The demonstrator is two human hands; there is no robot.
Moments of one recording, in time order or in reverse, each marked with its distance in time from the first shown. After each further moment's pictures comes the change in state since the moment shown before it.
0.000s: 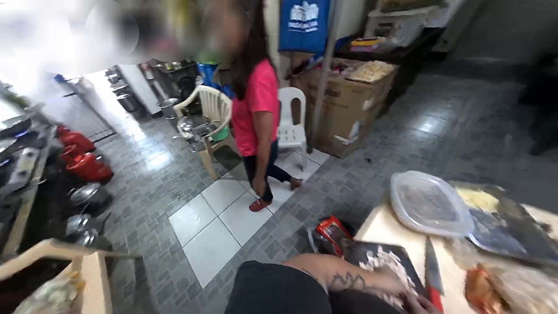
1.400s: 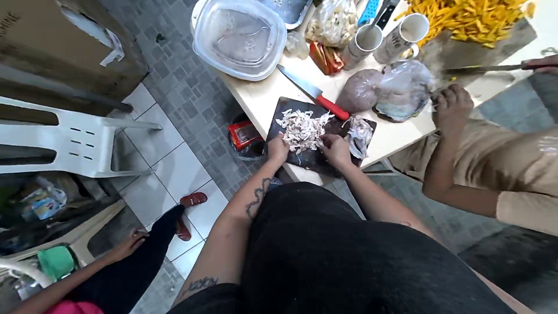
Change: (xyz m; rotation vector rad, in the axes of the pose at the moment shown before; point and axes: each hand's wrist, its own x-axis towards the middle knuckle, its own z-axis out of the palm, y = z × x) left_hand 0.122 -0.057 -0.082 0.597 -0.380 -0.018; right_hand 0.053 0.054 0.074 -0.018 0.262 0.490
